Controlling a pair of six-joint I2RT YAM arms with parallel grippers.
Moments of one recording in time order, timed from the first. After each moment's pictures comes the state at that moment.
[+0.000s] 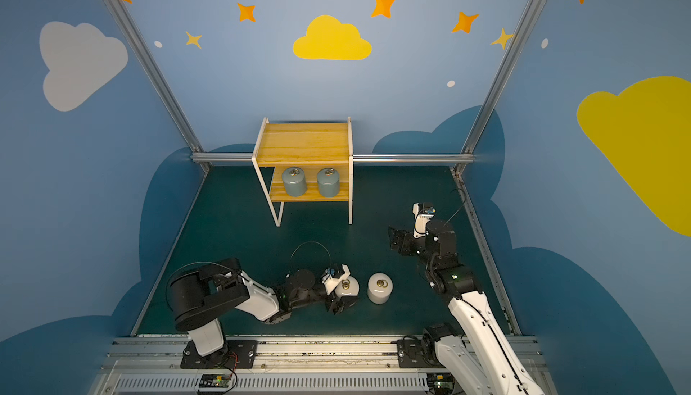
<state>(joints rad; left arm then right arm) -1.06 1.79 0.43 1.08 0.18 -0.08 0.28 0.79 0.69 -0.40 -0.11 0.27</state>
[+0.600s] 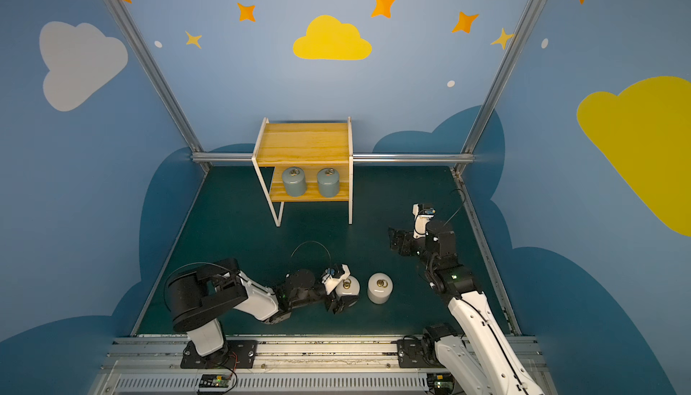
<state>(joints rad) -1.06 1.78 0.43 1.06 0.17 -0.07 0.28 0.79 0.69 -0.40 -0.11 0.27</state>
